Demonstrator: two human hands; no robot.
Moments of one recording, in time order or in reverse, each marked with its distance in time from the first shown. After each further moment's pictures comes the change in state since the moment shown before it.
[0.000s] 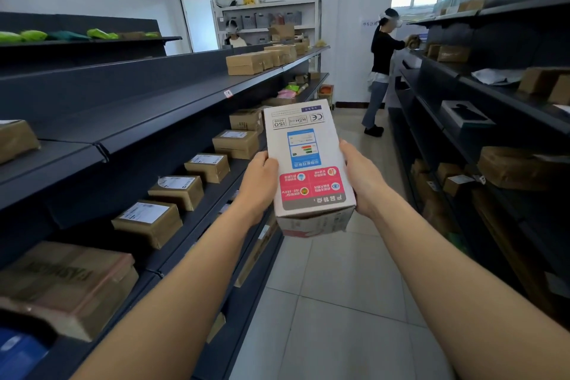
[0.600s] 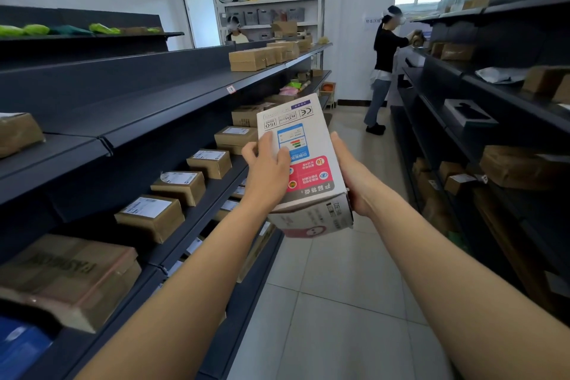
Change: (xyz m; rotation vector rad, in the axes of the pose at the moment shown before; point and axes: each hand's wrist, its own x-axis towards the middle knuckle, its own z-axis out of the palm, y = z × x) left_hand -0.003 0.002 0.006 0.298 0.112 0.155; right_hand -0.005 0.004 0.016 -0.086 -0.087 0.172
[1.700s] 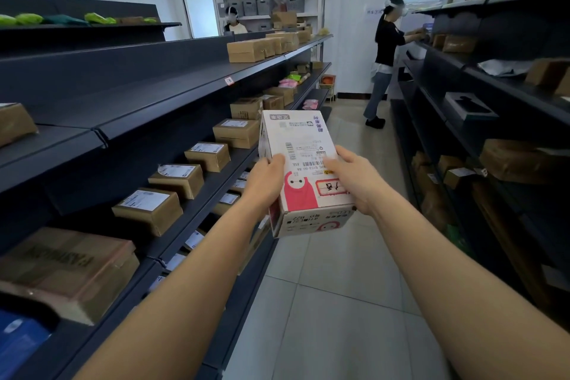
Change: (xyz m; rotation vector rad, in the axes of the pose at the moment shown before) left_hand -0.002 -0.015 0.007 -0.204 -0.159 -0.338; right_hand 0.002 0.017 -0.009 -0.163 0.140 -0.140
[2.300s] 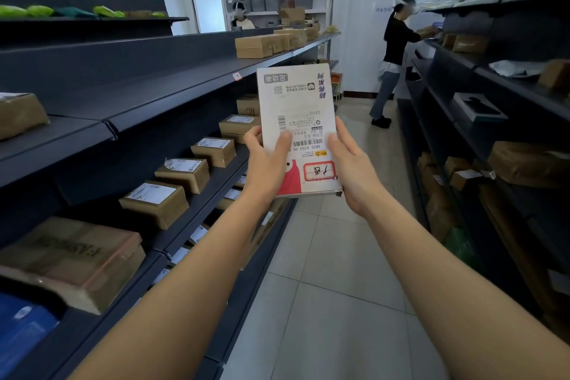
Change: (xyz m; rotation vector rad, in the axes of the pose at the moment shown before) left_hand -0.005 0.005 -0.008 -0.298 0.132 0.335; right_hand -0.004 -0.005 0.027 0.220 -0.027 -0.277
